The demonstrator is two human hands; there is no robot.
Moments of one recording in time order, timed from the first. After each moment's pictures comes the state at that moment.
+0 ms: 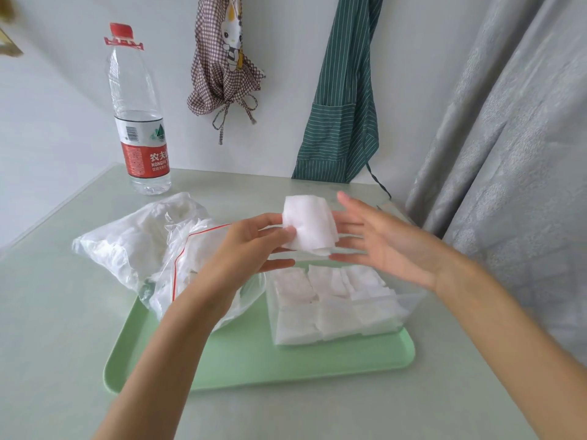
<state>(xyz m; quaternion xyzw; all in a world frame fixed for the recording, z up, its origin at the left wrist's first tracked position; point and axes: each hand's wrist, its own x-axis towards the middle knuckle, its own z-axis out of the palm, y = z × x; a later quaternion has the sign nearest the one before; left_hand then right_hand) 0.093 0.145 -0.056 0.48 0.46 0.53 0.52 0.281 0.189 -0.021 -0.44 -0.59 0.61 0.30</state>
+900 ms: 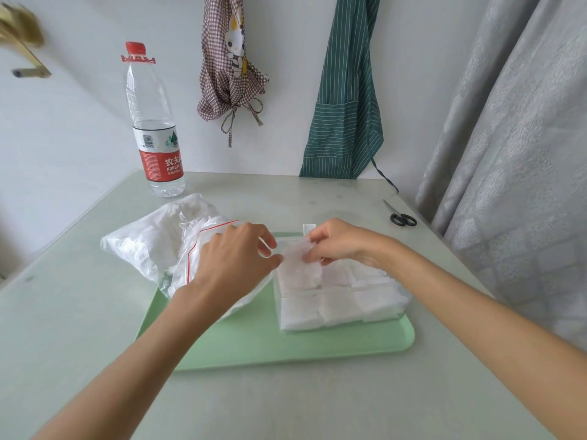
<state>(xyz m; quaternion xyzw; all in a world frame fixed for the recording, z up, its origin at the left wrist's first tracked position) 0.082 0.139 -0.065 0.66 0.71 0.26 0.06 0.247 0.214 -0.052 -0.53 -0.74 0.40 0.10</state>
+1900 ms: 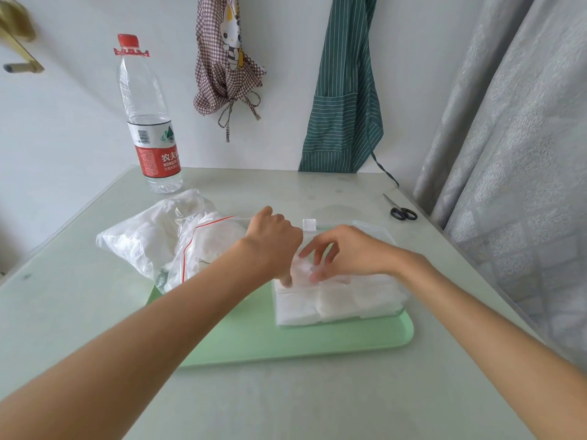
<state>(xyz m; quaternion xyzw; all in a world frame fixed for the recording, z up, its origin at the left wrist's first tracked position) 0.121 0.182 -0.055 0.80 0.56 -0.13 -0.15 0.276 0.215 -0.074 -0.45 -0.84 0.30 0.10</state>
